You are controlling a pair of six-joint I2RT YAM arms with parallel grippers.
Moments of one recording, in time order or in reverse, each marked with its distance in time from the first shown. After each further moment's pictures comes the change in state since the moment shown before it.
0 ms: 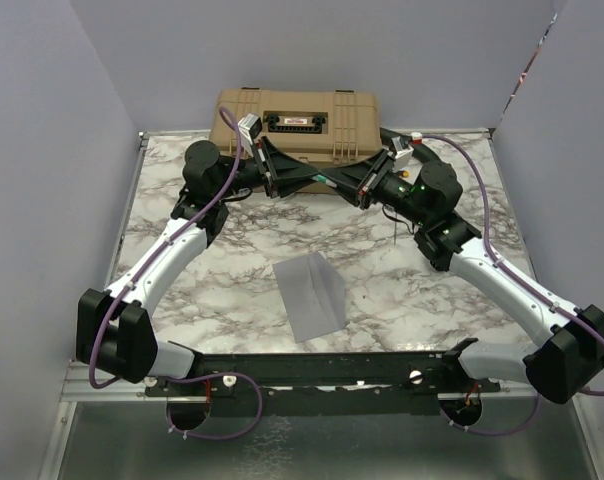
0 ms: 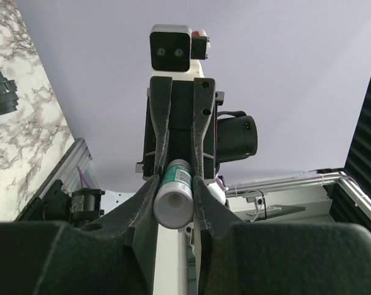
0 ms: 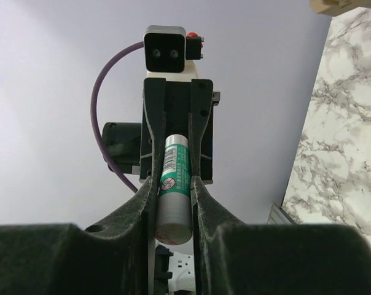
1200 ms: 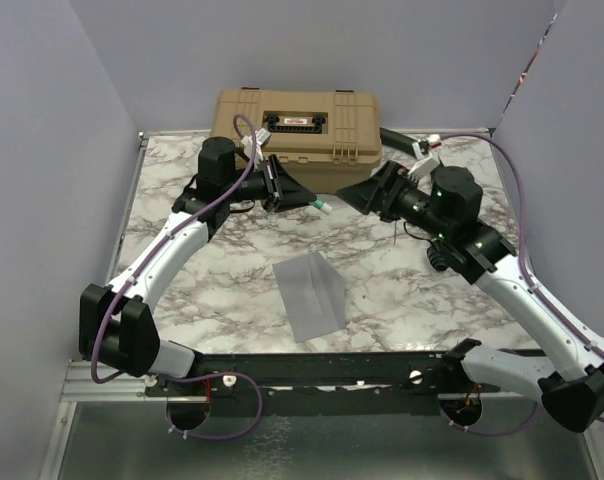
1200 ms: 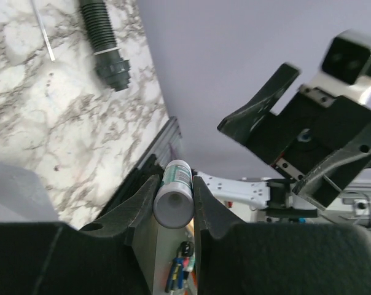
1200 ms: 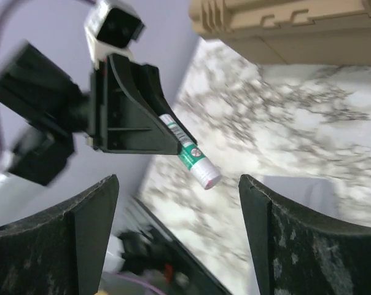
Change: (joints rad) left arm -0.014 0.046 0.046 -0.507 0.007 0.560; right arm 0.006 -0.103 0.111 -0.518 0.118 -0.688
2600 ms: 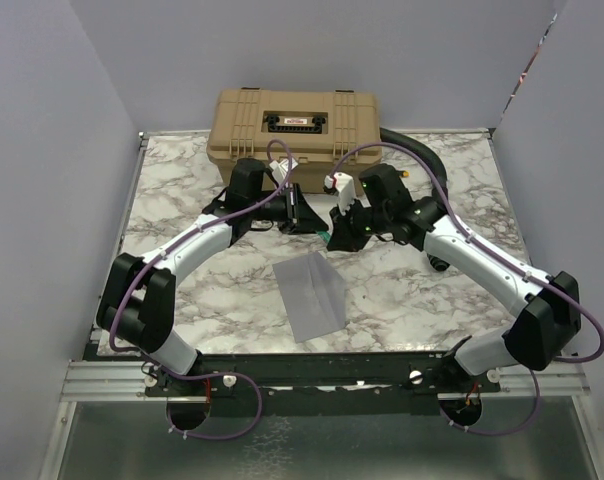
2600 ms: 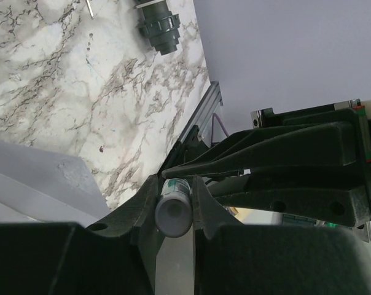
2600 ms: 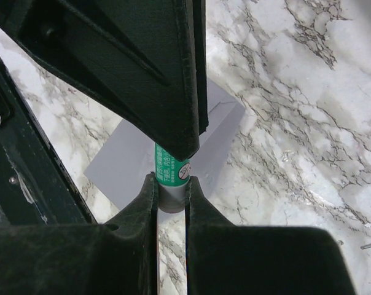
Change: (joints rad) left arm -0.082 0.138 -0.084 0.084 0.002 0.143; right arm 0.077 0.299 0.103 -0.366 -0.116 -0.819
